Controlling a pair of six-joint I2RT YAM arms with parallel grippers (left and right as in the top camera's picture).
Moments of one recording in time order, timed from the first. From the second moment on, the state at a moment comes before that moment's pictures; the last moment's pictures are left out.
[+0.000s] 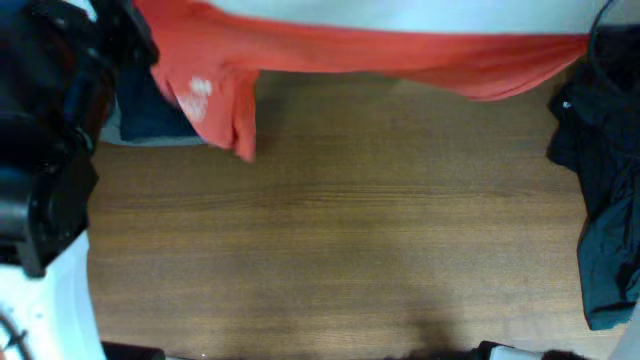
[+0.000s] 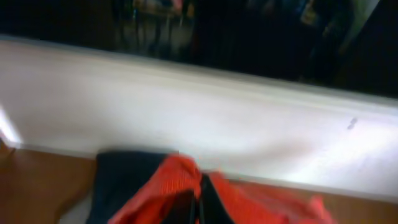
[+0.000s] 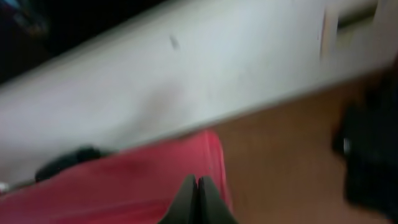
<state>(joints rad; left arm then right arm) -0.18 1.62 2.49 -1.15 -0.19 -0.23 -0.30 1.47 2.09 -1.11 -0.33 0.25</state>
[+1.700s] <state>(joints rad) -0.18 1.19 2.42 -1.62 -0.19 -0.47 -0.30 1.12 2.08 -1.49 -0.25 0.23</state>
